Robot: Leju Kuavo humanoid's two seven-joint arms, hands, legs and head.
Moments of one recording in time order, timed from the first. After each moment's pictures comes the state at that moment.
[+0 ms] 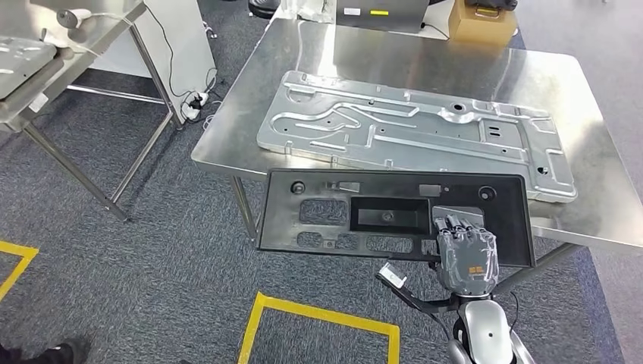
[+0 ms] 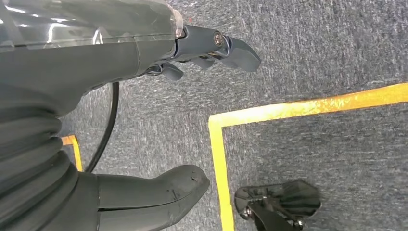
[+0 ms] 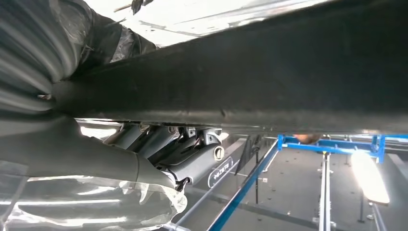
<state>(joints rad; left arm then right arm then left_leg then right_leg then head) -0.09 -0.06 1.20 -0.23 -1.41 0.03 -0.19 -0.11 -0.20 0.32 -1.59 1.55 -0.61 0.32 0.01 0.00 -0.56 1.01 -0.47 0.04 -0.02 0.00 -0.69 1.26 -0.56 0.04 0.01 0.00</state>
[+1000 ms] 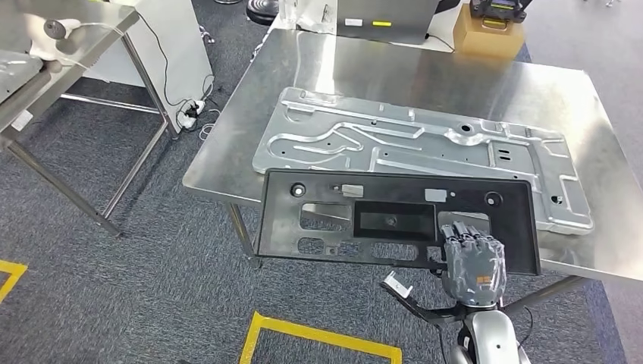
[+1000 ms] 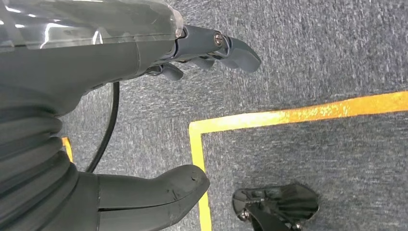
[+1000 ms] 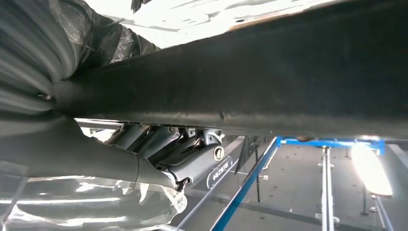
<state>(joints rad) -0.09 -0.06 1.20 -0.23 -1.40 0.03 -0.18 -0.03 -0.11 0.17 -1.63 1.54 -0.67 0.16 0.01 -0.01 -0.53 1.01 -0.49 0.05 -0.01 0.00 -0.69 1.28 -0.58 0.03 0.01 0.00</state>
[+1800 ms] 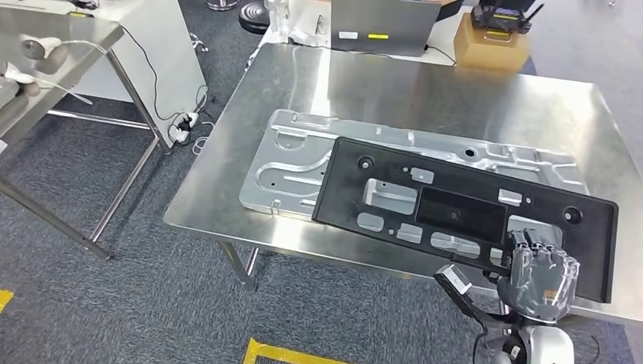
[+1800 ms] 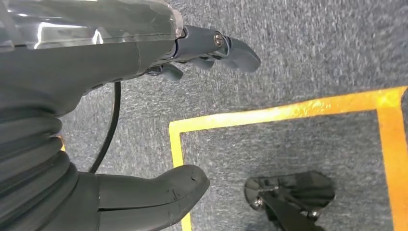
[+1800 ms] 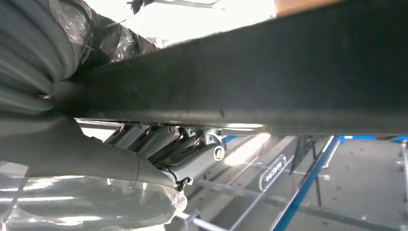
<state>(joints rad) -0.08 -0.06 1.20 -0.22 -1.38 0.03 -0.18 0.04 -0.10 -0.07 -1.71 1.40 -0.69 0.10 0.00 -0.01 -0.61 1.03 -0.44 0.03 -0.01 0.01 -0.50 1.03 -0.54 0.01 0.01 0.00</state>
